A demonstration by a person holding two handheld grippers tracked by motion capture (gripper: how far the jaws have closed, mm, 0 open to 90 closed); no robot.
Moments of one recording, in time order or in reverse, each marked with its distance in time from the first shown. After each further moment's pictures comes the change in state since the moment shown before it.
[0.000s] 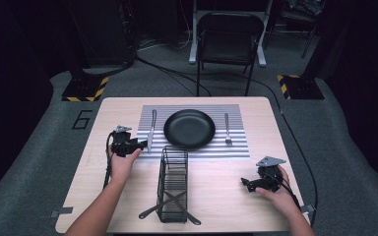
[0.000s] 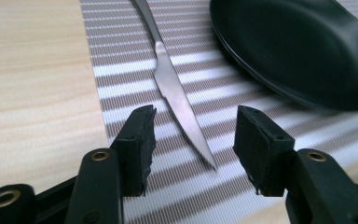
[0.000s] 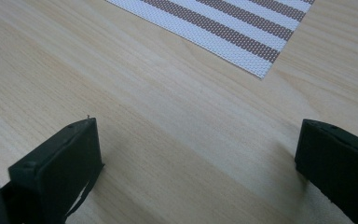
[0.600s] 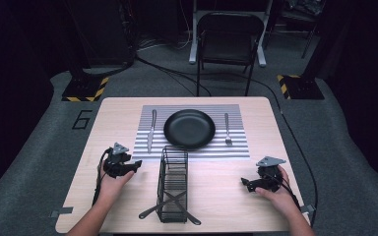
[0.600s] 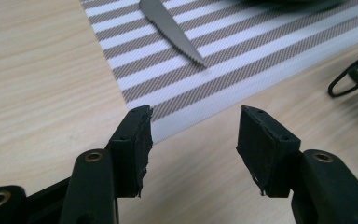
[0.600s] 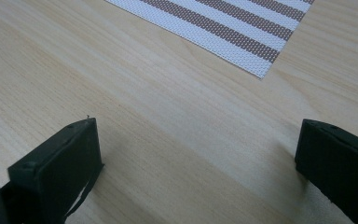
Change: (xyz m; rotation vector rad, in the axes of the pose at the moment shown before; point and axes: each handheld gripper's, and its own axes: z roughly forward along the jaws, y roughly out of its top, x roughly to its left) left arm -0.004 -0.051 -0.038 0.081 0.031 0.203; right arm 0.000 0.000 0.000 -0.001 -0.002 0.000
